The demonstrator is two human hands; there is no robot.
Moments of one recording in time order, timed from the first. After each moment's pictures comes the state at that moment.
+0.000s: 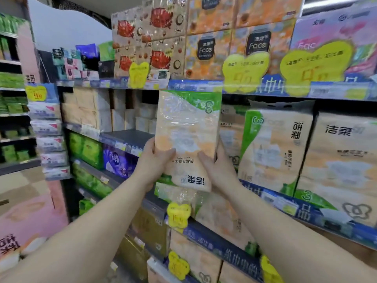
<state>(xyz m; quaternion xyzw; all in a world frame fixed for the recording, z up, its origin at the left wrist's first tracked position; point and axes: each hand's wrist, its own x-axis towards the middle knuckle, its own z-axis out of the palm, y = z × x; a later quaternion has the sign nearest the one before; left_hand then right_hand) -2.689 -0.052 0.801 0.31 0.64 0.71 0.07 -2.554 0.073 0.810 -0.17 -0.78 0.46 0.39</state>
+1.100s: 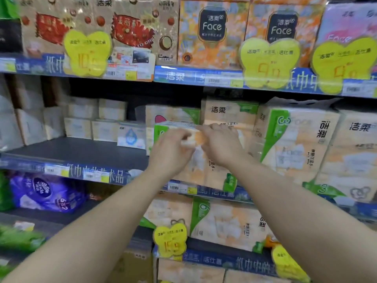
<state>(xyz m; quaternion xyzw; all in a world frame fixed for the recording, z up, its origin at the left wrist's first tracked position) -2.833 0.043 0.831 0.59 0.66 0.45 -0.13 -2.701 0.127 0.860 -0.39 -0.87 -0.18 0.25</state>
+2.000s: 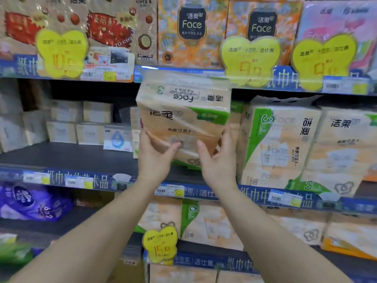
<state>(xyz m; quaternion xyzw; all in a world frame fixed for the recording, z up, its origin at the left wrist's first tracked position) -2.822 0.060 0.811 0.47 0.52 0.71 0.03 -2.682 0.093 0.816 -0.26 -0.67 0.27 0.64</state>
